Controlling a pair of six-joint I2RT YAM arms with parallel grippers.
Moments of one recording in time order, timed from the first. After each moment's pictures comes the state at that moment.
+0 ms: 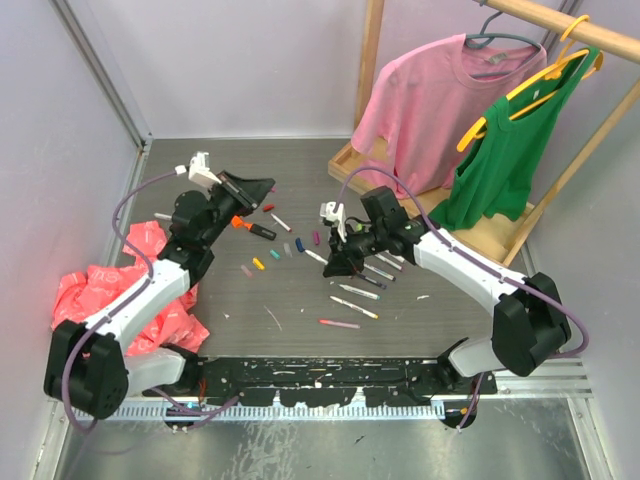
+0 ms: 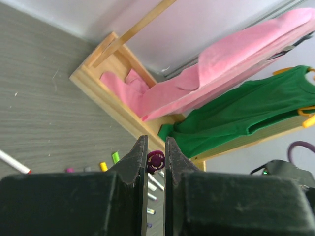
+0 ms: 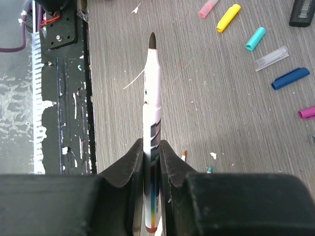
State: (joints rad) left arm -0.37 1.15 0.73 0.49 0.12 -0.90; right arm 0.58 1.41 1.02 -0.43 -0.83 -0.36
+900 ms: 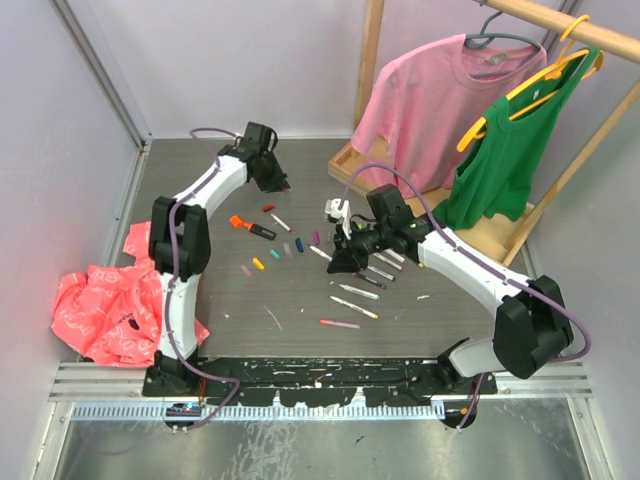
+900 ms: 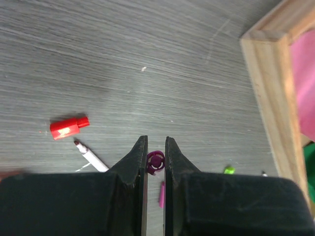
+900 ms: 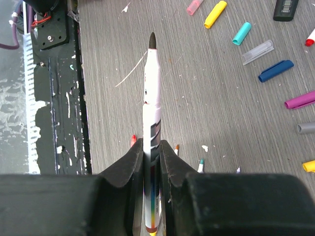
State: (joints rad) left arm -0.33 2.14 1.83 -0.56 0.08 -0.77; right arm 0.55 1.40 1.02 -0.44 -0.82 -0.37
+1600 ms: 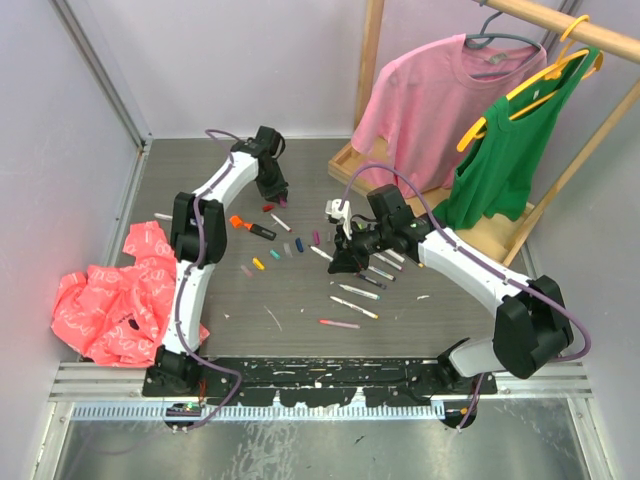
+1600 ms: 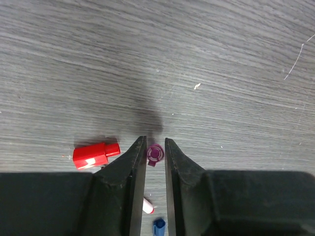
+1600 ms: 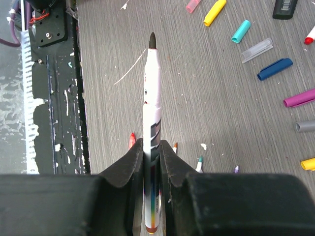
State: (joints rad) left arm -0.33 2.44 2.18 -0.88 0.02 -0.69; right arm 0.55 1.40 1.02 -0.45 -0.82 -0.39
